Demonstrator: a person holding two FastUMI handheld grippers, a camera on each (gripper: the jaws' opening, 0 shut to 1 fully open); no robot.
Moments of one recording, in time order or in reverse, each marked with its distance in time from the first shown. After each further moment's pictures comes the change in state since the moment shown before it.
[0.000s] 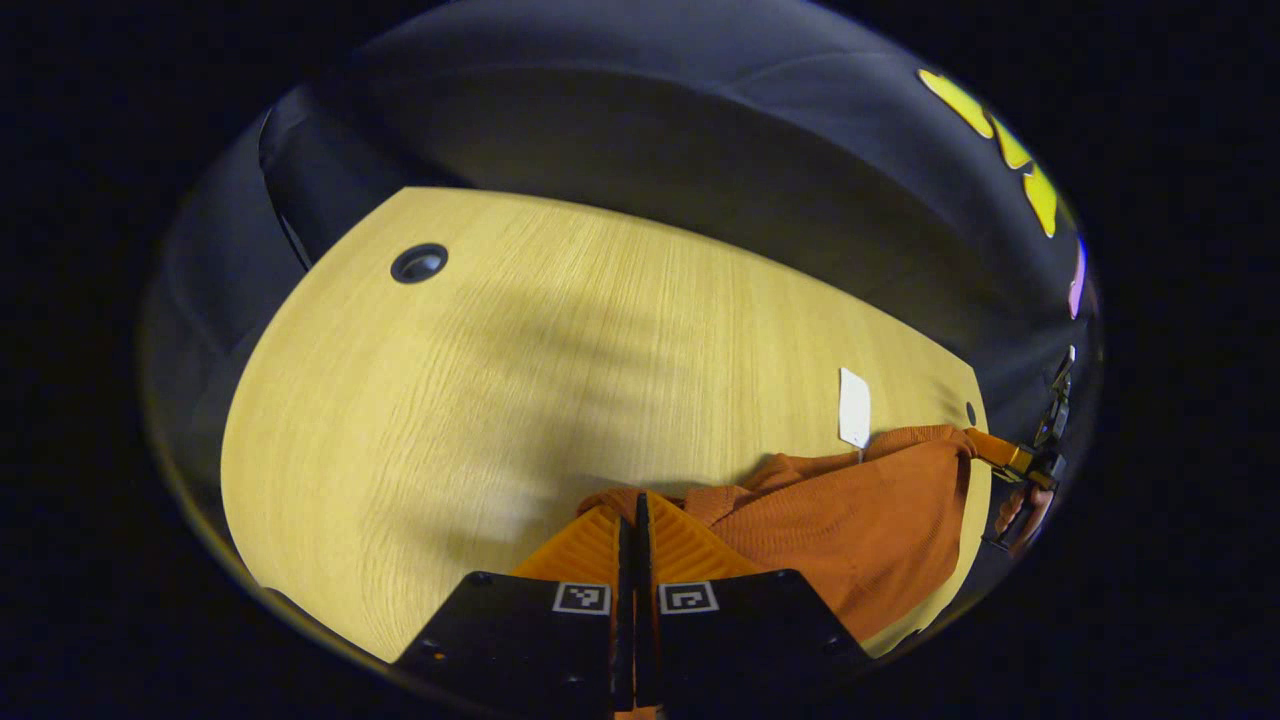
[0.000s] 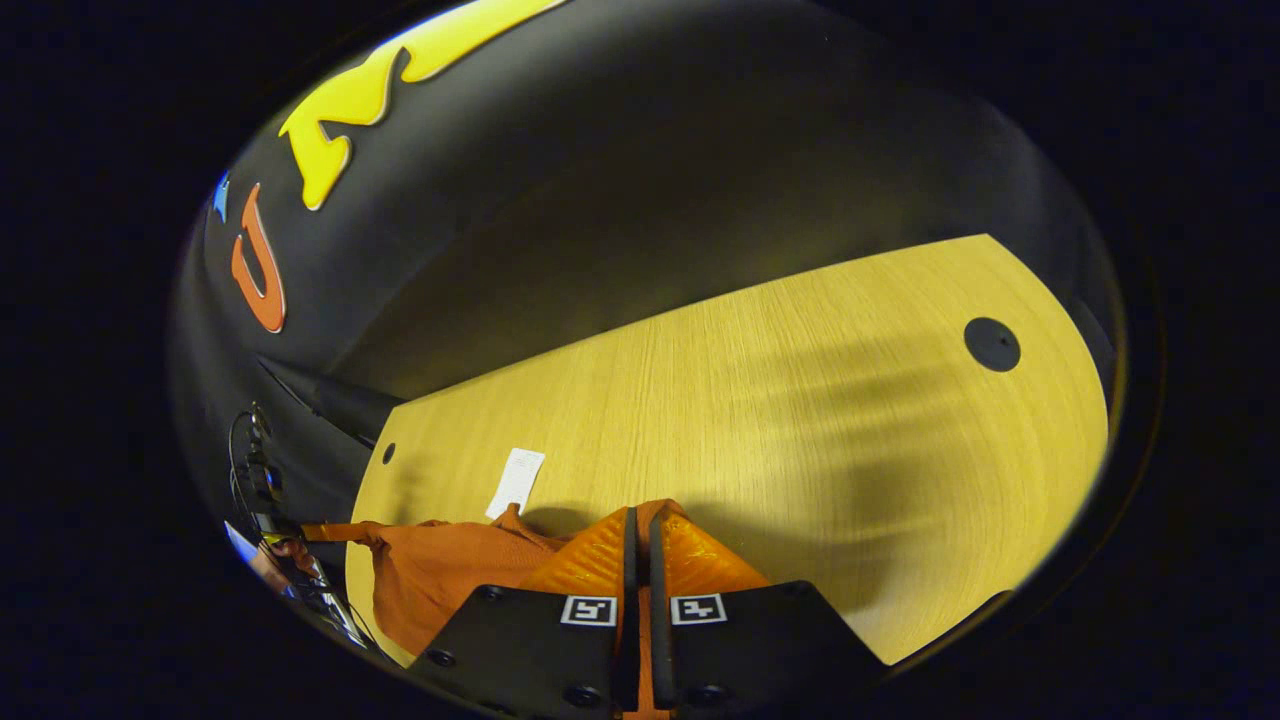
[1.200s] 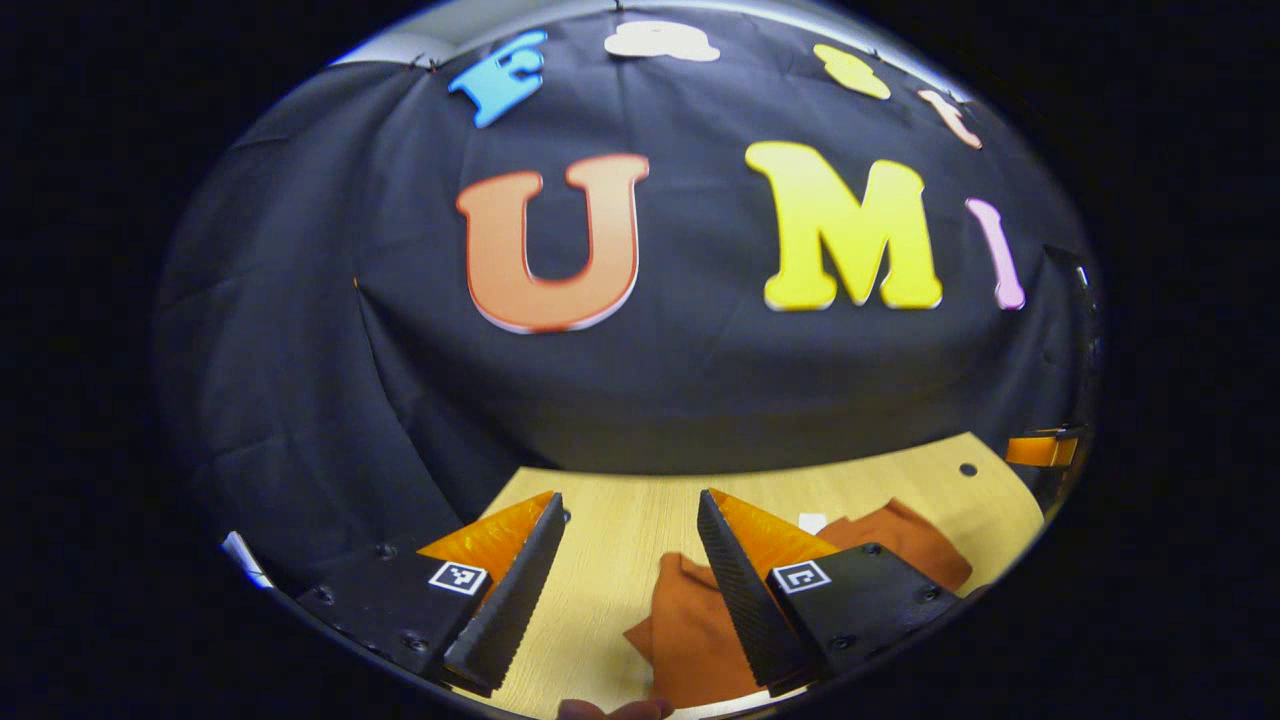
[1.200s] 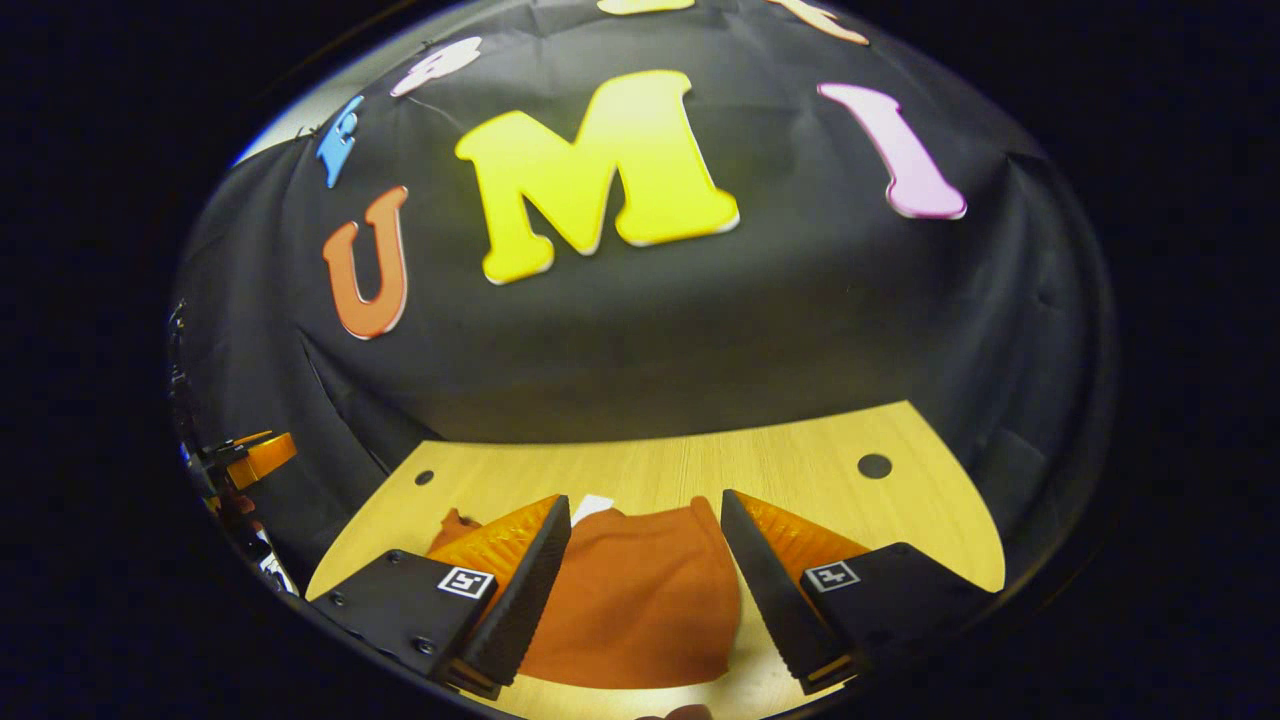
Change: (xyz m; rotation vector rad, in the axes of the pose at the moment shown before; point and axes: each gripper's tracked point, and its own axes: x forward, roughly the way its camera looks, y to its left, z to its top) left arm -0.358 -0.070 0.059 0.266 -0.866 0.152; right arm -0.268 0.133 0.011 -0.235 -0.469 -0.081
